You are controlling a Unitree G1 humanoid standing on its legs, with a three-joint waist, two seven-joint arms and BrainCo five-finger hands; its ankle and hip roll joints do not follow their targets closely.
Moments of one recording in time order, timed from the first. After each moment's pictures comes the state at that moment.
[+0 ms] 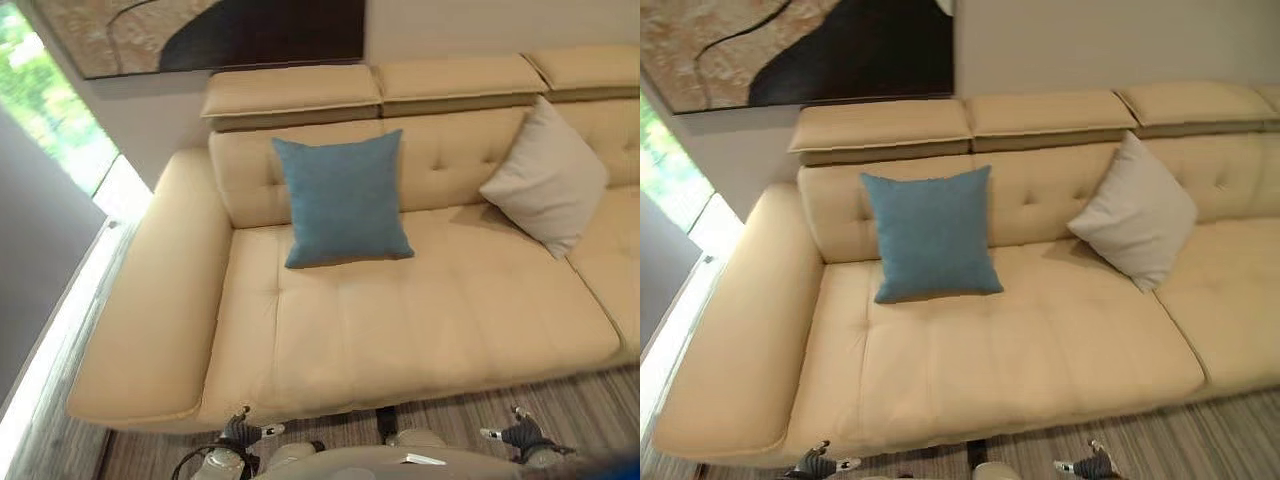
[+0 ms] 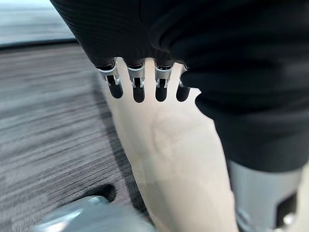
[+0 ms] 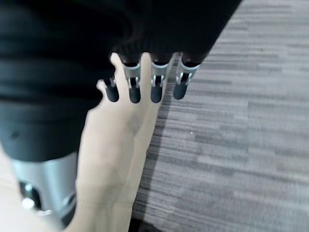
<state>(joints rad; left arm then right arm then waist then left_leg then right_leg) 0.02 0.21 -0.19 1.15 0.01 -0.07 0.17 0.03 -0.33 0.17 1.20 -0.10 -0.08 -0.21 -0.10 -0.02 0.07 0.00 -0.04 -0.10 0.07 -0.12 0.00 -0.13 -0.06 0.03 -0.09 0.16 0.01</state>
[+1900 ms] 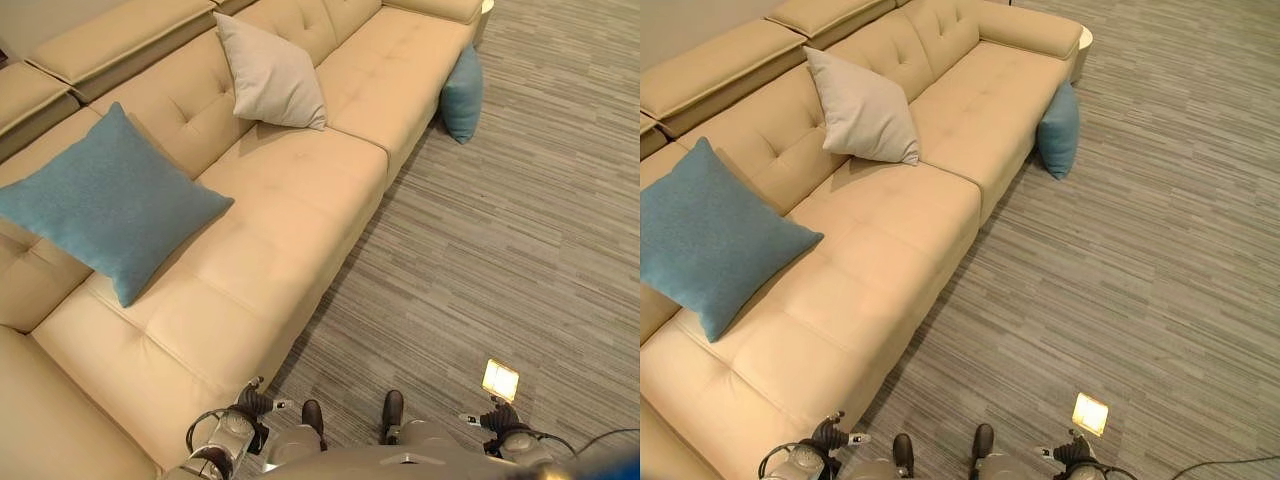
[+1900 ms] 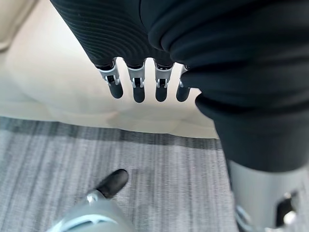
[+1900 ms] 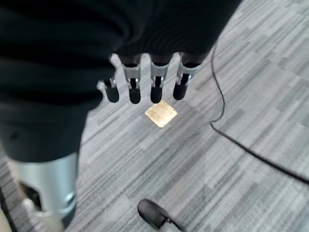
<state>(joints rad) -0.12 0.22 -0.28 1.17 0.05 -0.04 0.16 -0.04 -0.26 0.18 1.24 -0.06 -0.03 -0.24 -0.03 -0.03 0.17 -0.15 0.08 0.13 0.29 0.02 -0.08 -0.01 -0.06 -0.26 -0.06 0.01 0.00</state>
